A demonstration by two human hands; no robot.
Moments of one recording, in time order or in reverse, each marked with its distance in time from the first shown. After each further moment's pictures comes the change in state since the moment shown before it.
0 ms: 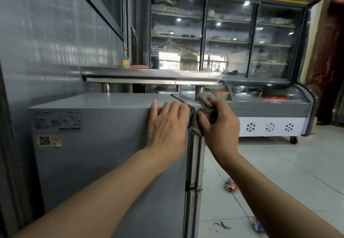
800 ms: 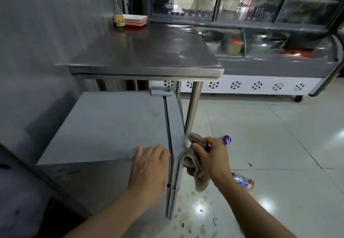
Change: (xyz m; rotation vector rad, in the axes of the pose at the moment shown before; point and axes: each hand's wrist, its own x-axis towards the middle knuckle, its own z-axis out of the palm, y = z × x) left_hand 0.071 0.004 -0.078 -0.120 -0.730 -0.113; right_hand 0.103 0.007 -0.041 0.011 -0.748 0.701
